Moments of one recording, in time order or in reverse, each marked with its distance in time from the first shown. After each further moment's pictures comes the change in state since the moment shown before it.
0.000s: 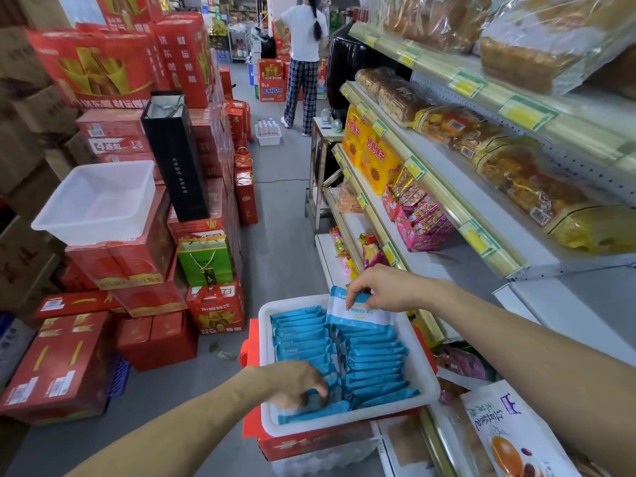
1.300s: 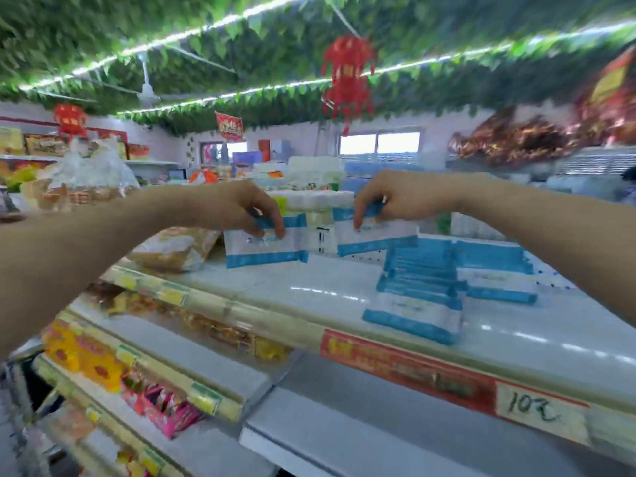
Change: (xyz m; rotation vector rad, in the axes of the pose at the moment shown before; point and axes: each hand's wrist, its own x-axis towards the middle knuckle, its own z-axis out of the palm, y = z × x) left_hand 0.085 0.425 -0.512 0.277 0.402 0.725; right_hand -0.527 0.029 -0.291 -0.324 0.678 0.657
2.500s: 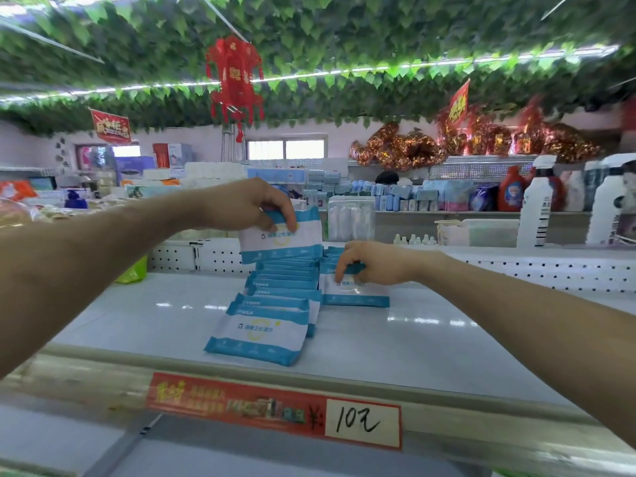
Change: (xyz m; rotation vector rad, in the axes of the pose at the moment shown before) left_hand 0.192 0.158 0.082 -0.108 0.003 0.295; right_hand -0.157 0.159 0.074 0.082 -0.046 0.367
